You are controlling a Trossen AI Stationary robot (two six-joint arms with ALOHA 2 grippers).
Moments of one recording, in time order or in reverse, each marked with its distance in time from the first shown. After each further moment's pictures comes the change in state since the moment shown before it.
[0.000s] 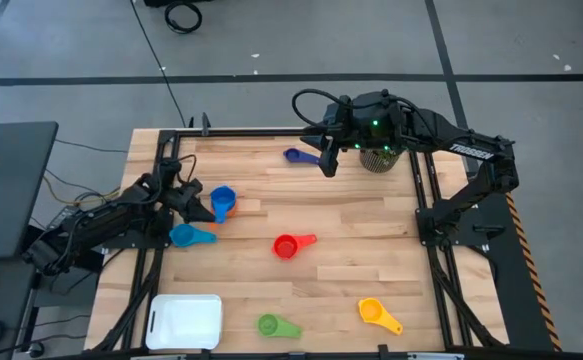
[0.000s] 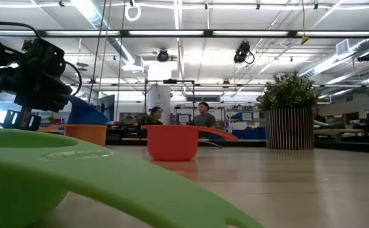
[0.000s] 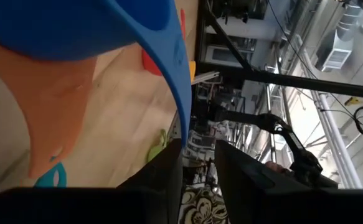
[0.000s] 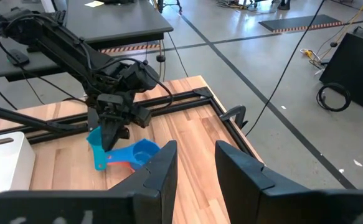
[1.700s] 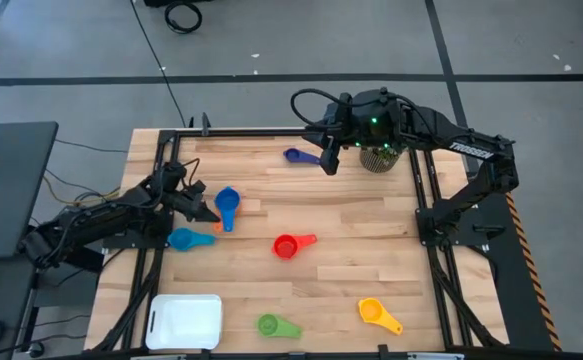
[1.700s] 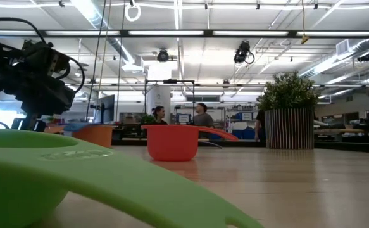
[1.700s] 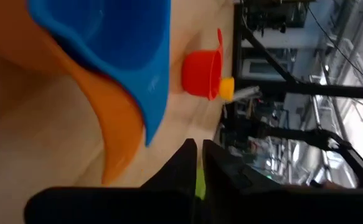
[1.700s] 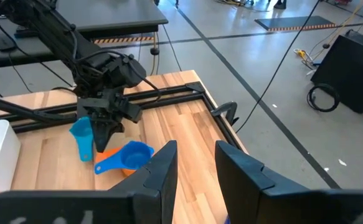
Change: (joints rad) left arm -0.158 0.000 -0.007 0.060 -0.268 0.001; right arm -0.021 0.000 0.000 -0.025 0.000 -0.052
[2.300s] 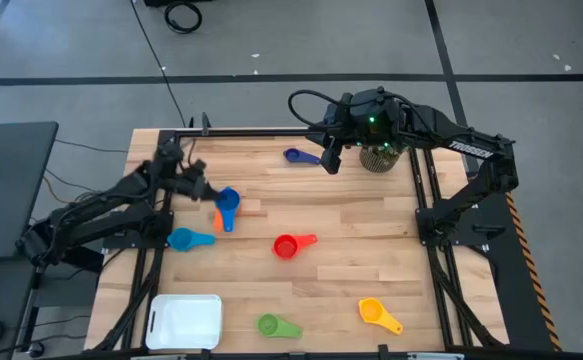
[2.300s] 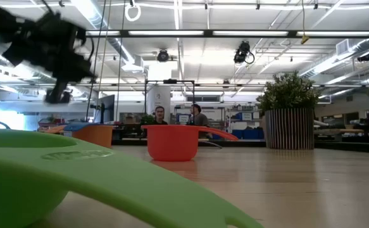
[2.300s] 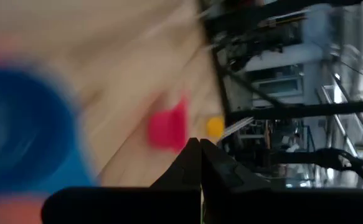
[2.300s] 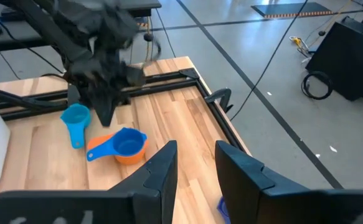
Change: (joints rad) left arm -0.036 -0.002 0.290 -0.084 -0.182 0.032; right arm -0.018 0.000 0.000 -0.054 0.007 -0.002
